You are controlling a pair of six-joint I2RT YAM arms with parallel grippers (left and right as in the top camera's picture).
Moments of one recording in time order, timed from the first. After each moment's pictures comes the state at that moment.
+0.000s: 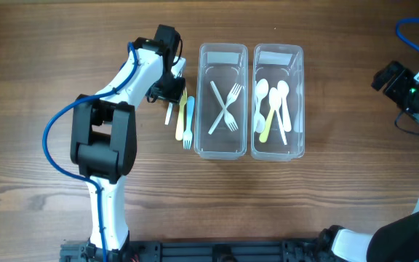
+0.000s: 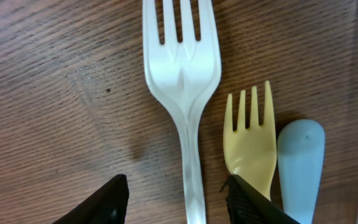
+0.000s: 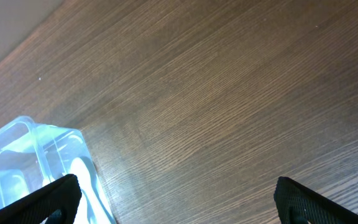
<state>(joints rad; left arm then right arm) -0.27 2.23 1.72 -0.99 -0.01 0.04 -0.46 1.48 1.29 -0.77 -0.18 0.22</state>
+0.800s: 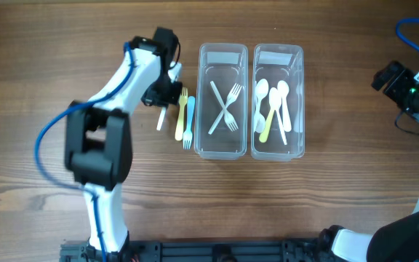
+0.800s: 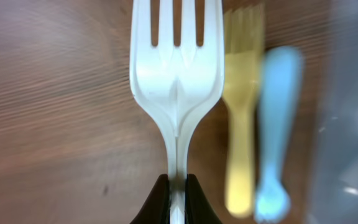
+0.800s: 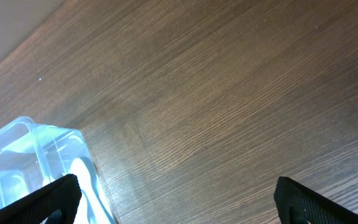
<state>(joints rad) -0.28 2.09 1.70 -1.14 0.00 -0.04 -0.46 1.48 1.29 -0.76 -0.17 0.22</state>
